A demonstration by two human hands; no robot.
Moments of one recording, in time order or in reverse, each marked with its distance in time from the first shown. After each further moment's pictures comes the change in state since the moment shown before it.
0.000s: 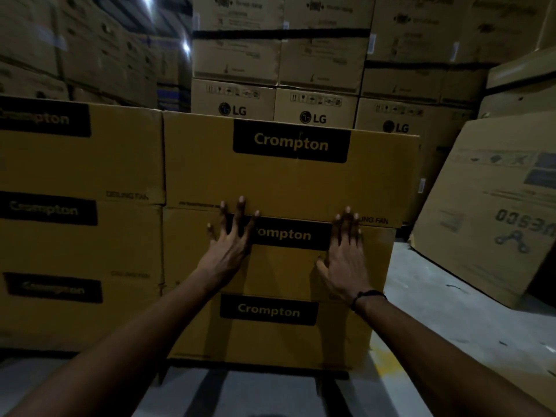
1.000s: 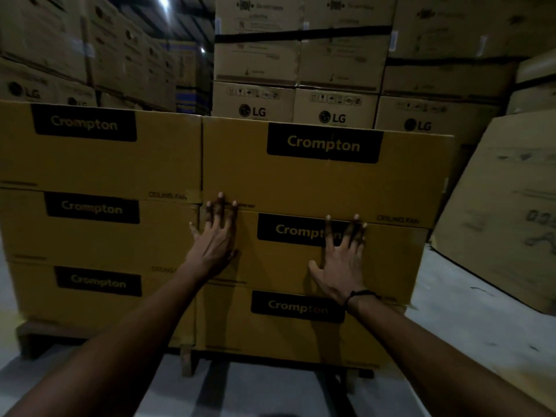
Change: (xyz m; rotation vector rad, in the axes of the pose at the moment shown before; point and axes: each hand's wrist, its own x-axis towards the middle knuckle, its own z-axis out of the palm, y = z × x) left_hand -0.032 -0.090 -0.021 -0.064 -0.117 -0.232; right_hand -0.004 -0.084 0.011 0.024 -0.125 0.114
